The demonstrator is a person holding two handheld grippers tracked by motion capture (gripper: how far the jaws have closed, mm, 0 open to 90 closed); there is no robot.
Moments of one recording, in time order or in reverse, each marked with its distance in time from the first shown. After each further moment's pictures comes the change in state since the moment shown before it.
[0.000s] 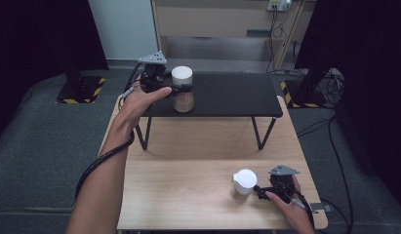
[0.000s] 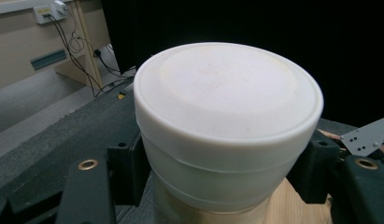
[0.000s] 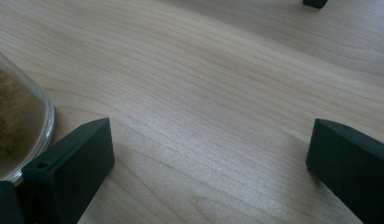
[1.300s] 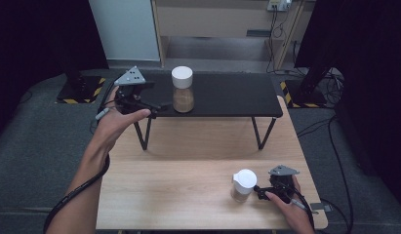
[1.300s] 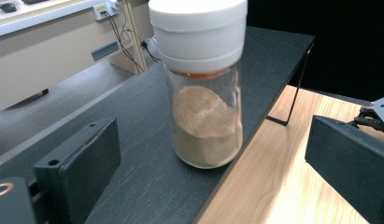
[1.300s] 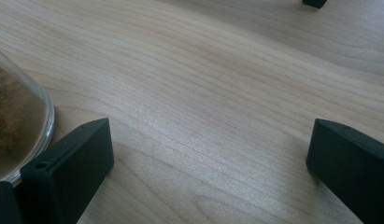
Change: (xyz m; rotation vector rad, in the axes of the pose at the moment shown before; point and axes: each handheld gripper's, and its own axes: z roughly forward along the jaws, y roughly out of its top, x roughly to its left) left arm -0.075 -0.027 -0.063 0.042 0.209 0.066; right arm 0.001 0.000 0.000 0.003 -0.002 0.007
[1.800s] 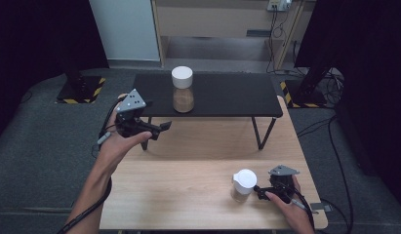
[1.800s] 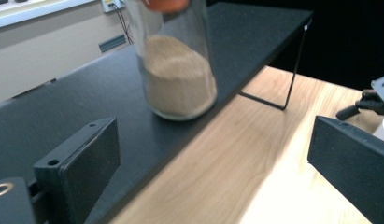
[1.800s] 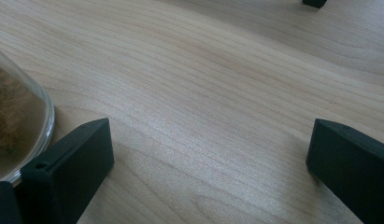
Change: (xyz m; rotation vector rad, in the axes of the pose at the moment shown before) left arm -0.045 -0.046 -0.007 0.001 0.044 -0.009; right arm 0.000 0.000 0.000 0.001 0.000 -0.002
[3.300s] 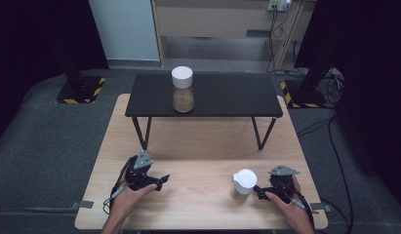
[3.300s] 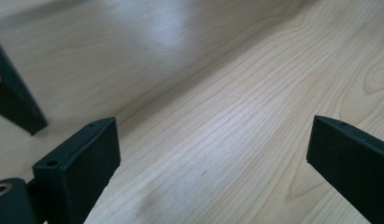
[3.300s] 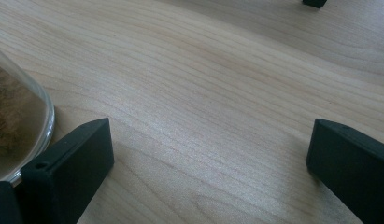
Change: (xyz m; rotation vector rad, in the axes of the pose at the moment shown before) left arm -0.051 -0.145 0.037 0.271 0.077 -0.200; right arm 0.000 0.000 0.000 0.000 0.000 0.000
